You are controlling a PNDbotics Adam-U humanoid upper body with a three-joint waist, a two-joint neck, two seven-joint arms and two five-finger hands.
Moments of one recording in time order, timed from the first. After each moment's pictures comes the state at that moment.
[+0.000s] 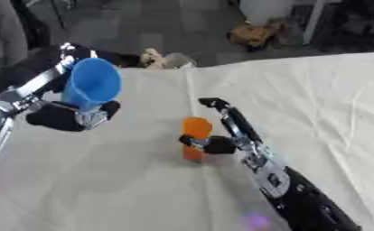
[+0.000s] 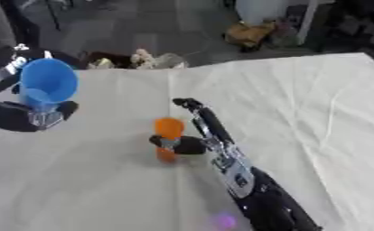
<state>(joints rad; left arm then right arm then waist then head) -0.64 0.42 -0.21 -1.68 -0.38 -0.10 -0.39 -0.61 -0.19 0.28 -1.12 0.46 -0.21 -0.20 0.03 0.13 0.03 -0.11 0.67</state>
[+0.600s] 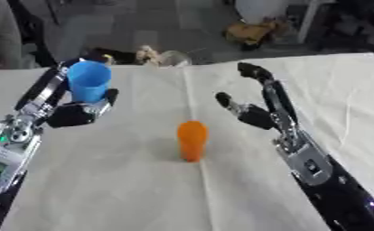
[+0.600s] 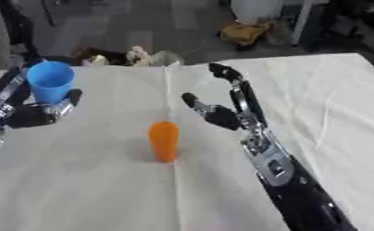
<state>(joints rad) -0.62 0.34 -0.20 -1.39 -0.21 -0.14 -0.17 -0.56 -0.27 0.23 -1.36 0.29 -0.19 -0.25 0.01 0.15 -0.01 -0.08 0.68</state>
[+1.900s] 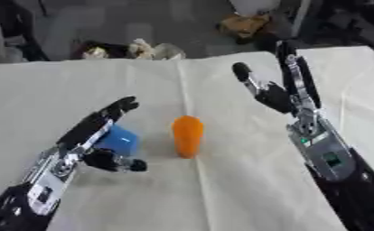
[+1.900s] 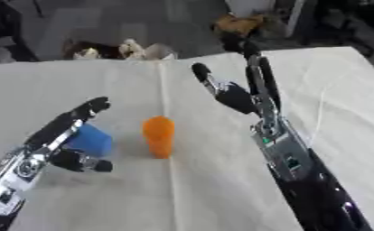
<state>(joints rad) -0.54 0.30 -0.24 -1.33 -0.69 -0.31 -0.04 -0.54 -0.29 0.20 -1.51 0.25 -0.17 -0.27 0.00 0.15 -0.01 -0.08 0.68</state>
